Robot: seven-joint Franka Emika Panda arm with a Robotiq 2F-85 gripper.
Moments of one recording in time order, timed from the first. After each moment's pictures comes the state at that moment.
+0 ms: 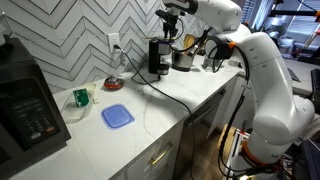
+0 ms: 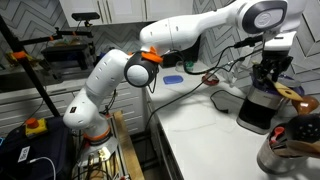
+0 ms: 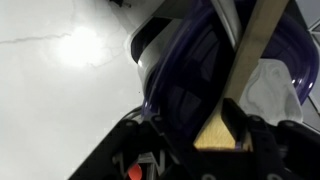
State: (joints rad) arm -0.38 0.72 -0.20 -0.61 0.15 1.59 1.38
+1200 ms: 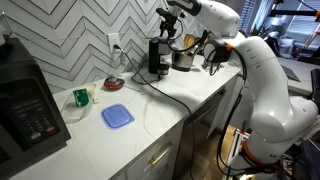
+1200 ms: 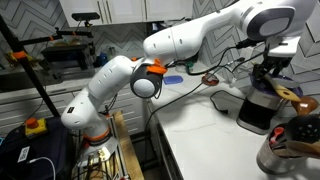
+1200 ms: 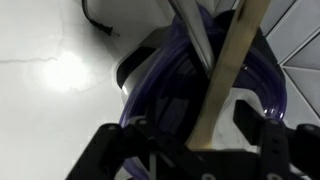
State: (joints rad) arm -0.47 0.82 -0.05 -0.46 0.23 1.56 1.32
